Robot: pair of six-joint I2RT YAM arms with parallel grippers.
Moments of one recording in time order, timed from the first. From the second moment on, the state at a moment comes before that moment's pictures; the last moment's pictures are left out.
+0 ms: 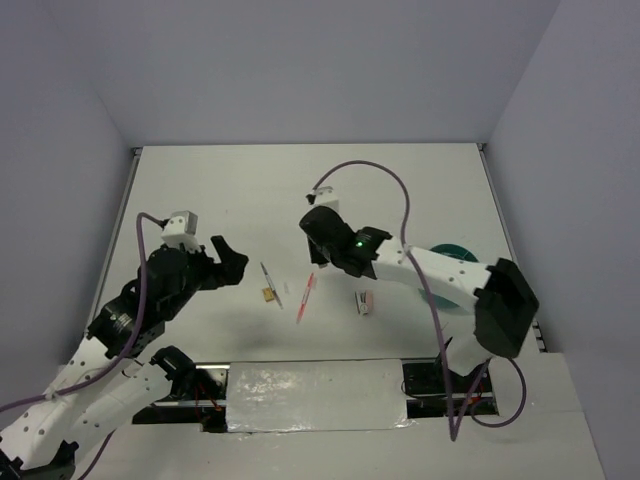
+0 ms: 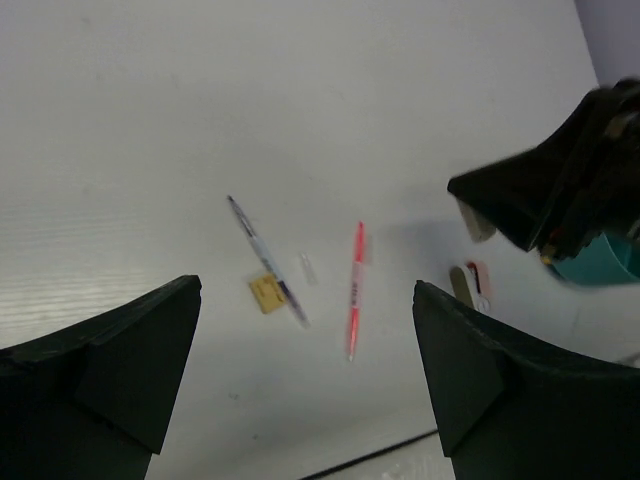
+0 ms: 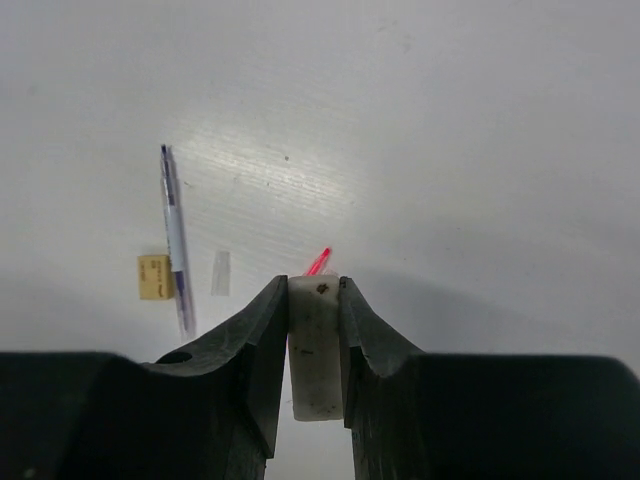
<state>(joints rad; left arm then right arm) -0.61 0.58 0.82 -0.67 -0.32 -0.56 0.93 1.59 1.21 -0.43 0.39 0.49</state>
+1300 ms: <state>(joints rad) -0.90 1.20 0.78 0.44 0.16 -0.67 1.07 0.98 1.05 -0.48 0.74 0.75</state>
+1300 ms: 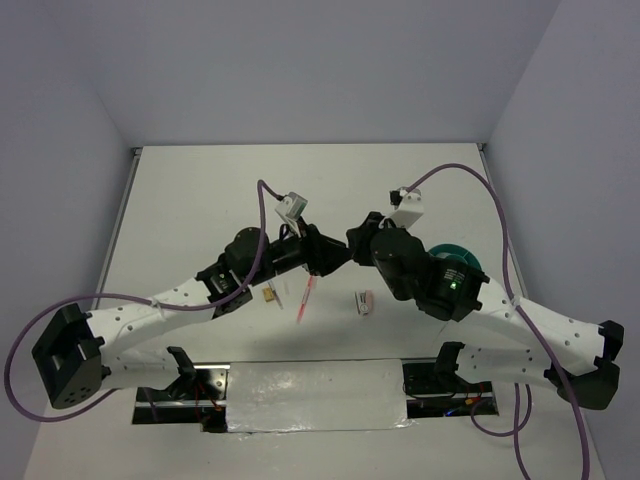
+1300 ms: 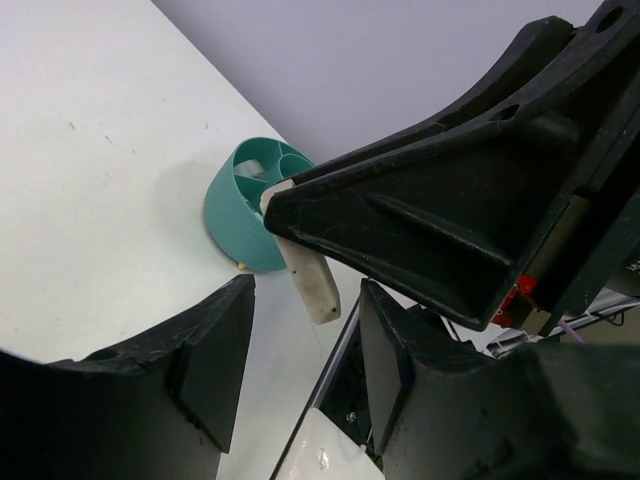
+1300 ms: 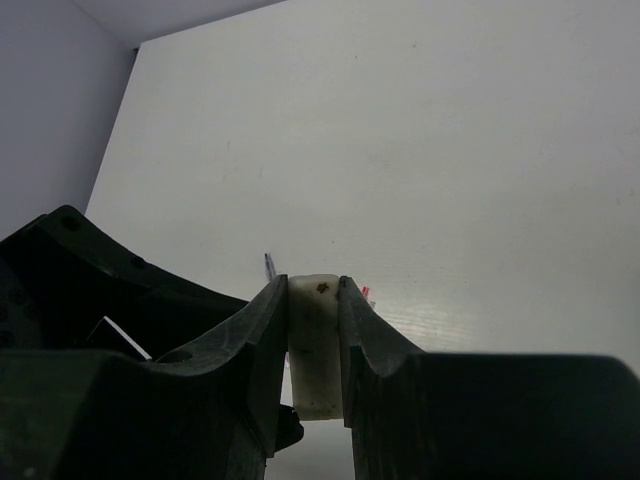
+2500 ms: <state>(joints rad) -0.96 1.60 1.22 0.17 0.43 -0.21 1.09 0.43 1.15 -0.84 0.91 0.79</state>
